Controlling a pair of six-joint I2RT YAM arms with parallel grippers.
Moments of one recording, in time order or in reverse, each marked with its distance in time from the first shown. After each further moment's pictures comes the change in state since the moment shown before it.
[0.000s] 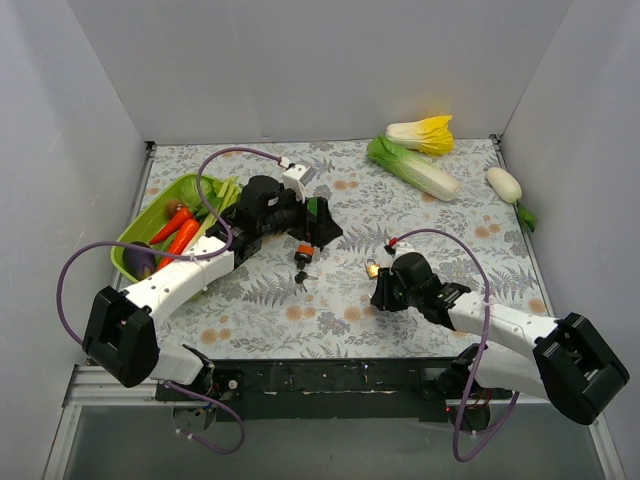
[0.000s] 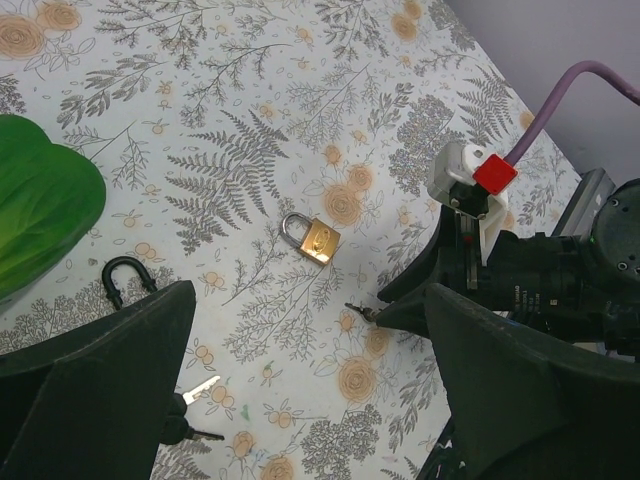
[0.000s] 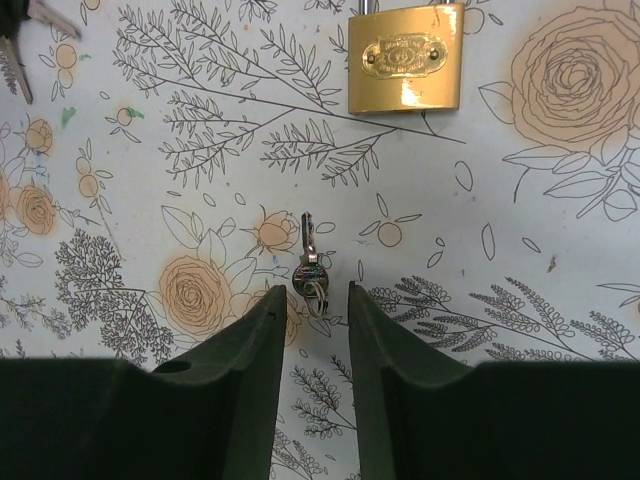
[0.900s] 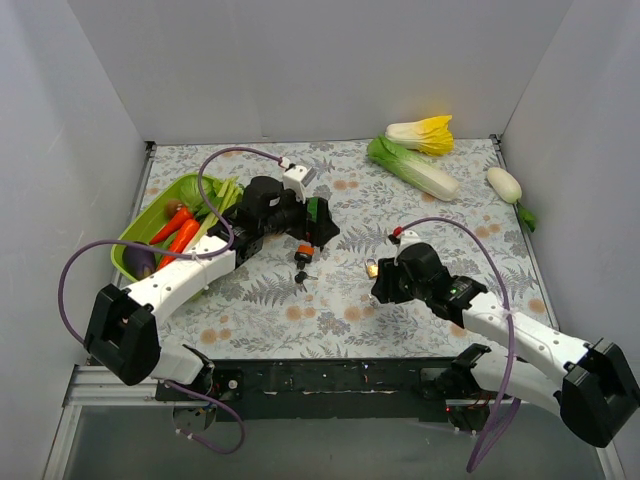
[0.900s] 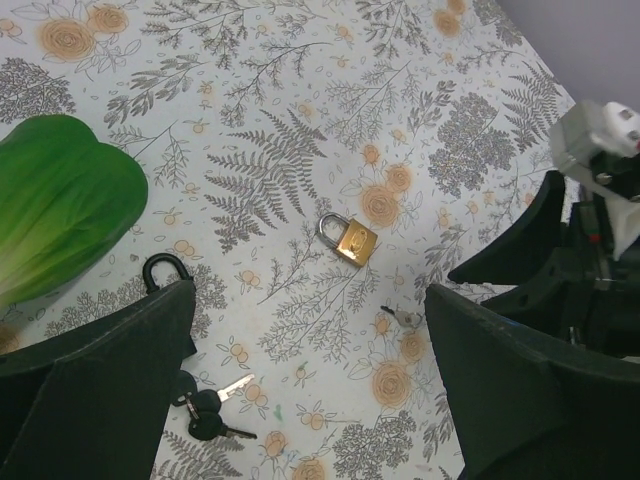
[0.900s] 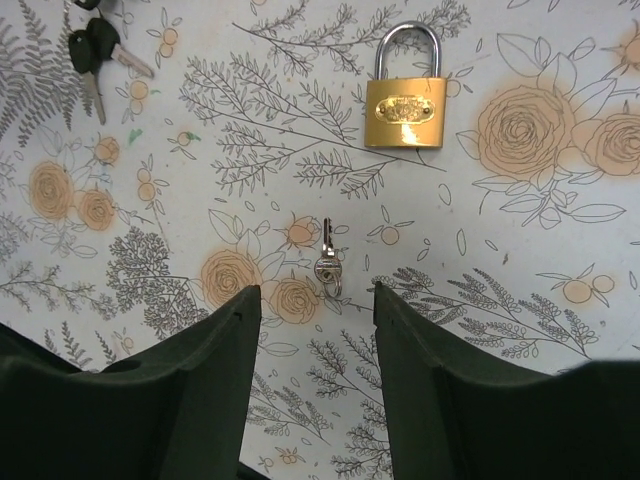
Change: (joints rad) left arm 0.000 0.016 0.002 -0.010 -0.069 0.056; right arm -0.005 -0.162 0.129 -0.222 0.032 -0.066
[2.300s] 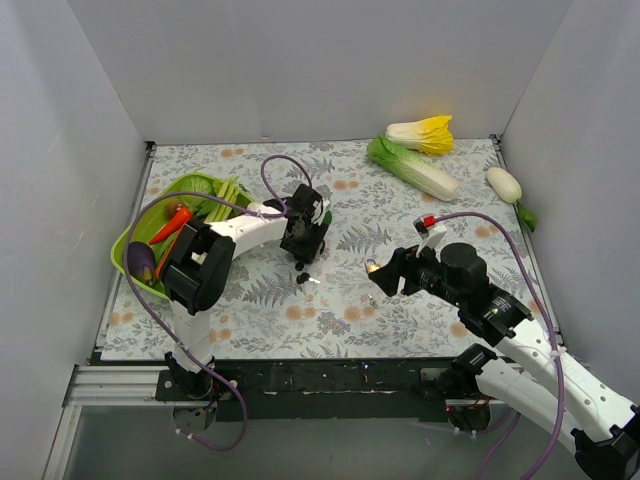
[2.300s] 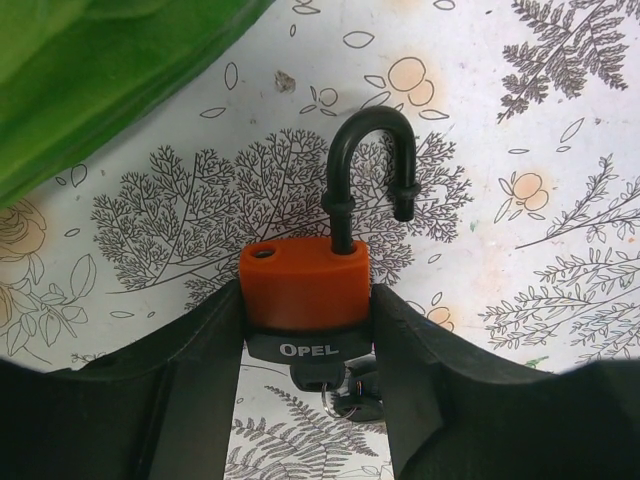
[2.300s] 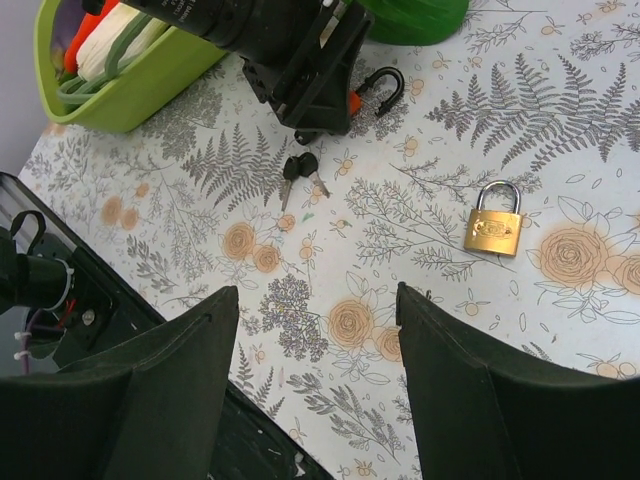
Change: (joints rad) left arm -0.007 0.562 0.301 -0.483 -0.307 0.111; right arm -0.029 -0.304 0.069 -0.003 -0.152 -0.005
